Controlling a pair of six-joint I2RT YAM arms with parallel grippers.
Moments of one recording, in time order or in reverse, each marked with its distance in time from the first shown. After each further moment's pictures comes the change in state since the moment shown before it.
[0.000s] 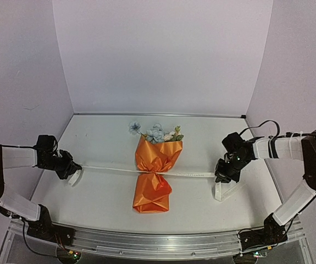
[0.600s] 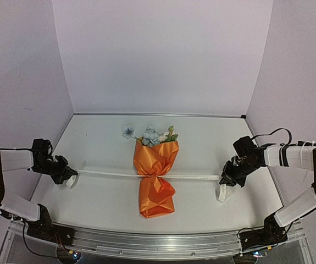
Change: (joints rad) left arm 0.103 -0.040 -0.030 -0.131 0.044 0.067; right arm -0.086 -0.158 -0.150 0.066 -0.109 0.048
